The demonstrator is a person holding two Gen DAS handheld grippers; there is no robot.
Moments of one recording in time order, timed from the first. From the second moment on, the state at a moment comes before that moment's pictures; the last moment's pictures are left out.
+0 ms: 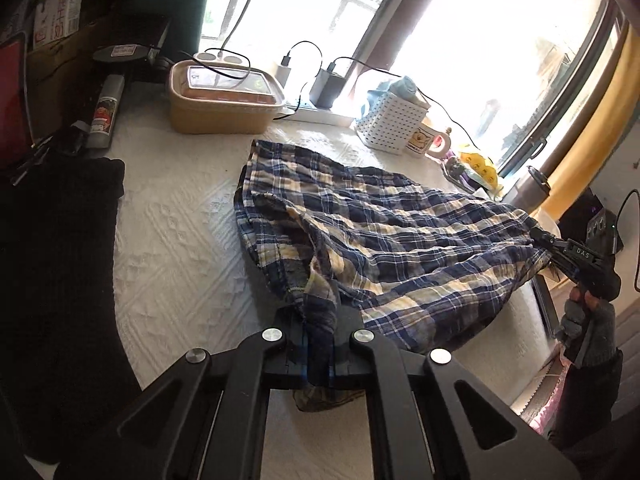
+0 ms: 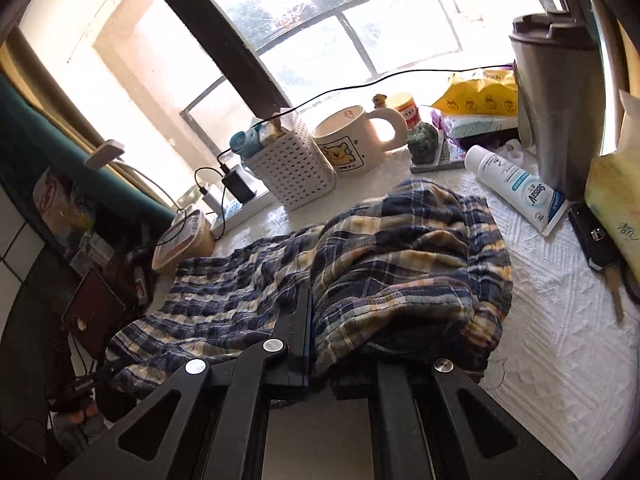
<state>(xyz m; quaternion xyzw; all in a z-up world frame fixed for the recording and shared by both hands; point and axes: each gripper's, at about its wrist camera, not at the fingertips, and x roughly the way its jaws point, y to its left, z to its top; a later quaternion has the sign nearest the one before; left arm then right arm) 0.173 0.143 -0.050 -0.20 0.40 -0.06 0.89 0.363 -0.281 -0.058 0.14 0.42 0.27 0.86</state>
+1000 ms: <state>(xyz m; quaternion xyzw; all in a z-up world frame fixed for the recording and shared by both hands) 0.146 0.150 -0.051 -0.10 0.42 0.00 0.90 0.295 -0.374 -0.122 0.19 0.45 0.19 0.85</state>
